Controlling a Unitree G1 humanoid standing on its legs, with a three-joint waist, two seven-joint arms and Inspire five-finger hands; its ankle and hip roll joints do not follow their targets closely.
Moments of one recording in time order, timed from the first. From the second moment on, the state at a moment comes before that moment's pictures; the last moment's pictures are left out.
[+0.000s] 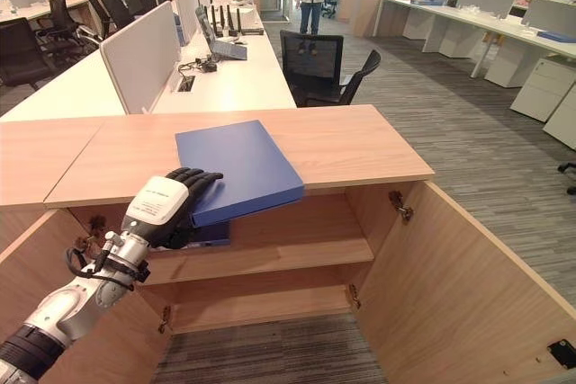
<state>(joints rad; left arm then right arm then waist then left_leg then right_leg) -0.22 0.80 -0.42 0.15 0.72 -0.16 0.37 0.04 -0.21 0.15 1.30 0.37 -0.04 -0.02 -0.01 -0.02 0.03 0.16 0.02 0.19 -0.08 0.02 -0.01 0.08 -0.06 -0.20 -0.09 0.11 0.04</state>
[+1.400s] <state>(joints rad) -0.24 0.59 -0.33 0.00 0.65 -0.14 0.34 0.08 -0.23 0.15 1.29 0.38 -0.02 -0.03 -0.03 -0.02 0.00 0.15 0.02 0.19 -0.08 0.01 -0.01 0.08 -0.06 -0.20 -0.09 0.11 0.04</state>
